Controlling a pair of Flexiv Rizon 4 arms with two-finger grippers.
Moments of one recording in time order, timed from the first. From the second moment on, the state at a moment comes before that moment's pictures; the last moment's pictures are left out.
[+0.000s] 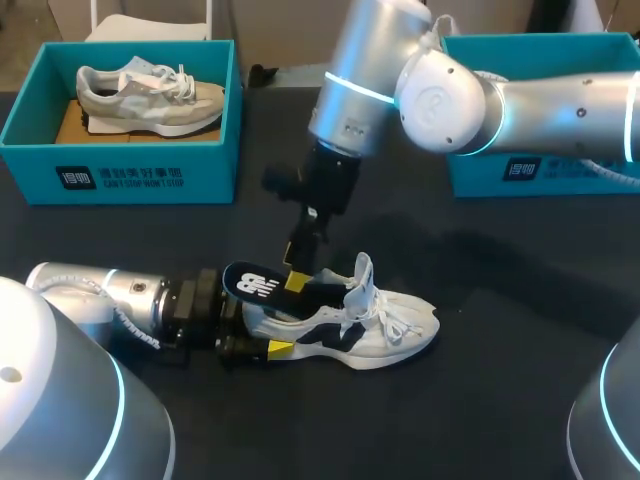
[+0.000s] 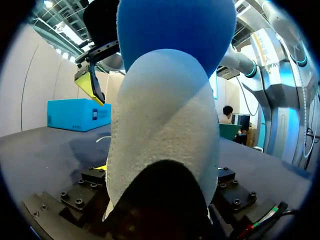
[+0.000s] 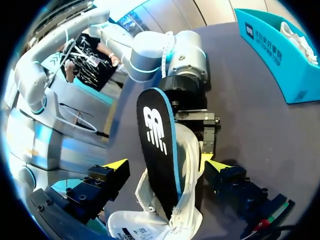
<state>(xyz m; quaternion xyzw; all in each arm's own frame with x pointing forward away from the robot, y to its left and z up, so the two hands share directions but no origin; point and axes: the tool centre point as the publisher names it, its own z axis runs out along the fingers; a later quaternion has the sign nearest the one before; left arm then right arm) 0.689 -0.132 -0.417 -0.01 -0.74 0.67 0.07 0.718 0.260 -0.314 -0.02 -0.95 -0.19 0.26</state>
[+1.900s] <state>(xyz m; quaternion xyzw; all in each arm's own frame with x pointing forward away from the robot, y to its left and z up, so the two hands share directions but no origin) 0.689 -0.132 -0.416 -0.01 -0.74 0.67 0.07 0.716 0.269 -0.313 -0.03 -0.88 -0.20 0.43</state>
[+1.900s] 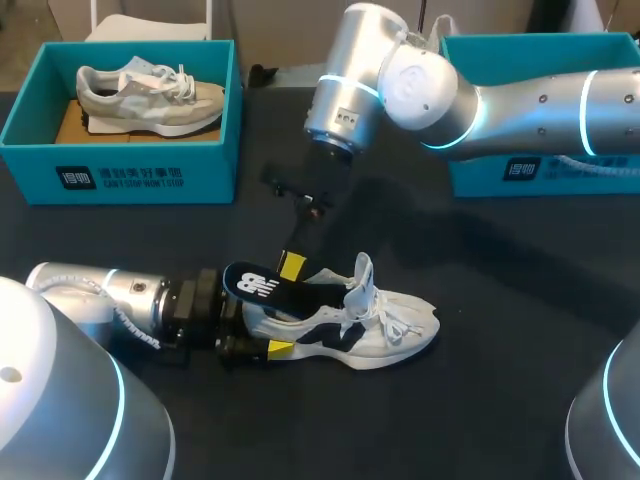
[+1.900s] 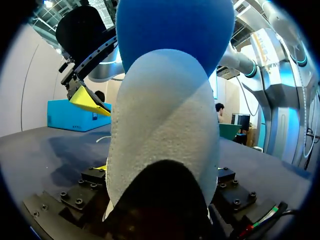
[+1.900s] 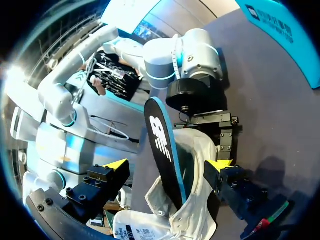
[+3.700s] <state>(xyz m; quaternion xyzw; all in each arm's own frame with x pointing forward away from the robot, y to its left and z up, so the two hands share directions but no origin) 0.689 -0.132 -0.417 -0.01 -0.74 0.67 0.07 0.684 0.273 -0.312 0.01 -0.86 -0.22 0.46</state>
